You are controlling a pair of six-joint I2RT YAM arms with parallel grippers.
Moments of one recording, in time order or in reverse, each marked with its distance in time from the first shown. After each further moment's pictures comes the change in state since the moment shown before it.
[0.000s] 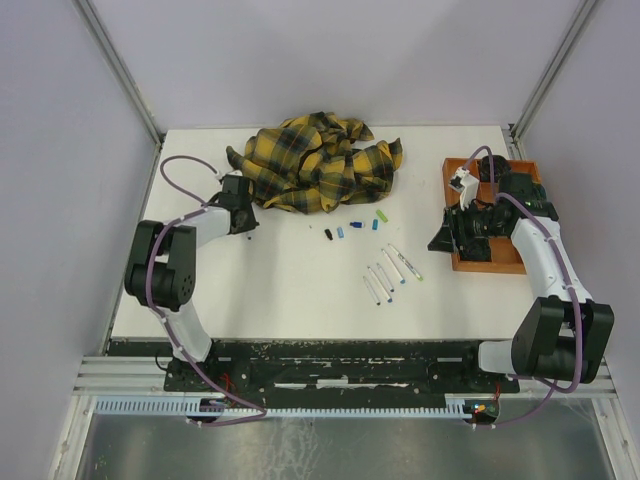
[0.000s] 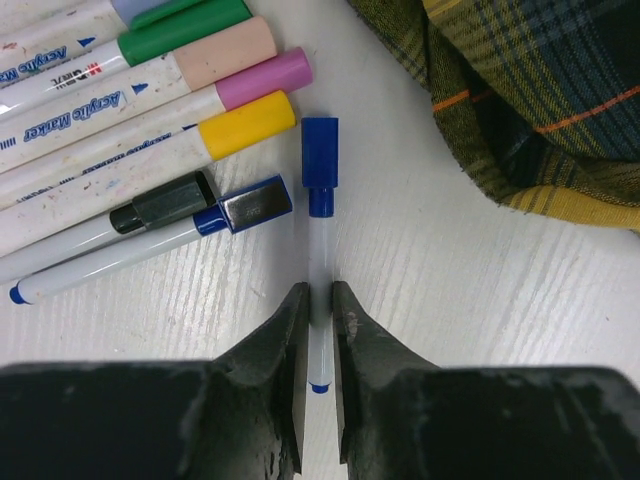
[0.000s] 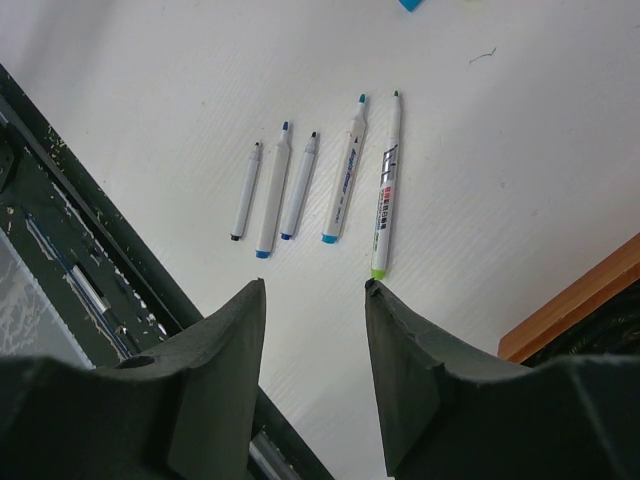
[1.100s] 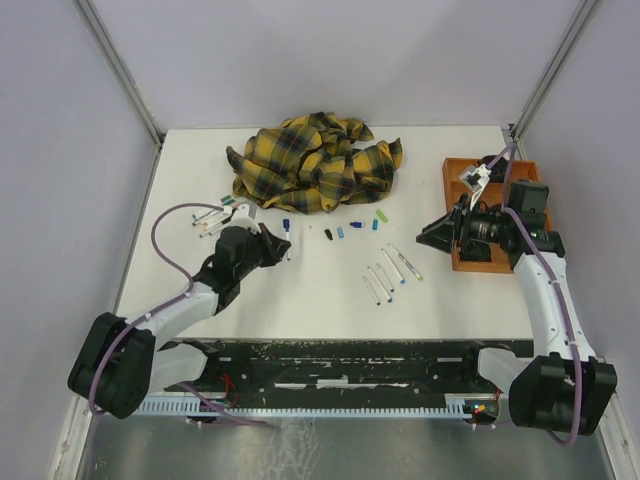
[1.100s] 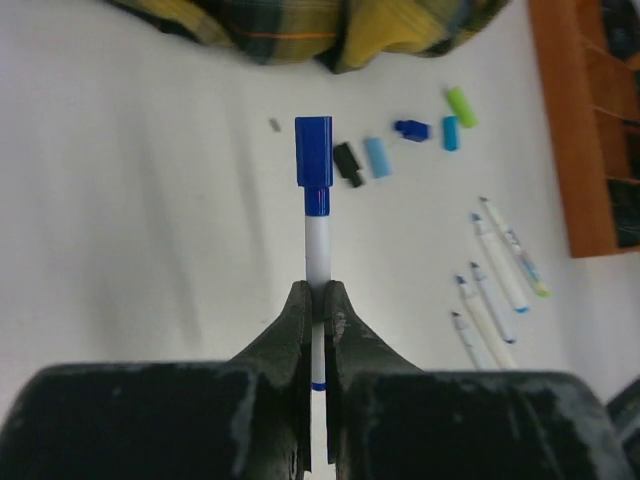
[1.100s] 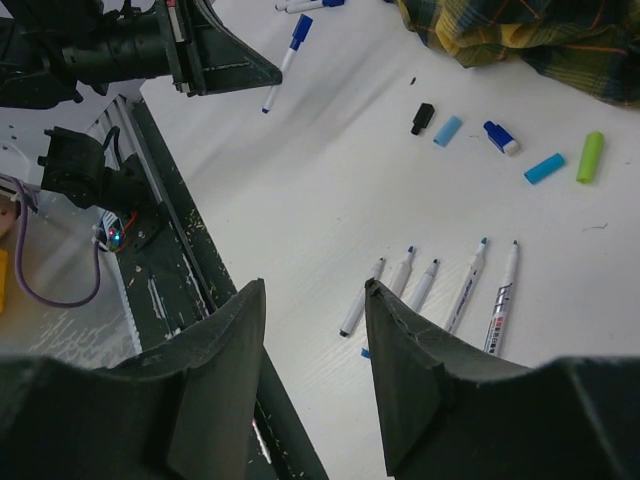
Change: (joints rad) left arm -0.233 -0.622 -0.574 0.432 0.262 -0.213; right arm 0.007 -0.247 -0.124 0.273 -0.321 0.269
